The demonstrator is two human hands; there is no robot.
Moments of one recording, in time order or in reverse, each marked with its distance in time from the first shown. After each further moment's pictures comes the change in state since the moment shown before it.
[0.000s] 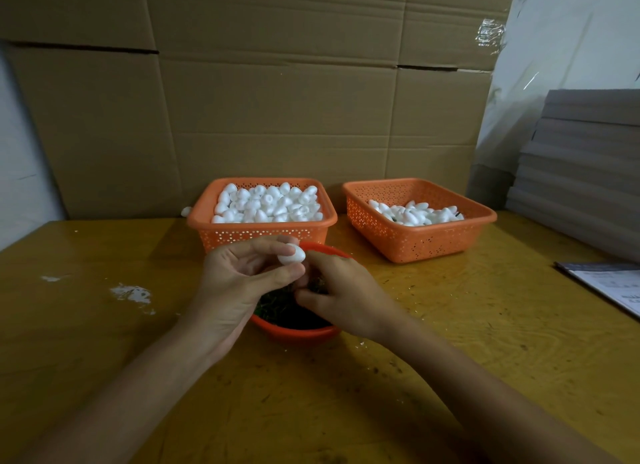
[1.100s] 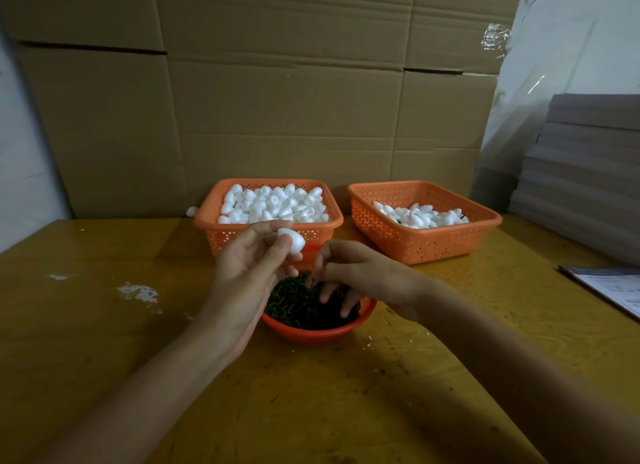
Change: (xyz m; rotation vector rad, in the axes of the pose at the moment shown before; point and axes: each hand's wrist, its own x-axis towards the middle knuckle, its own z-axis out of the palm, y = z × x) left_hand 0.004 -0.003 0.003 -0.070 0.101 -0.023; right_hand 0.008 0.008 -0.034 0.659 -0.289 0.330
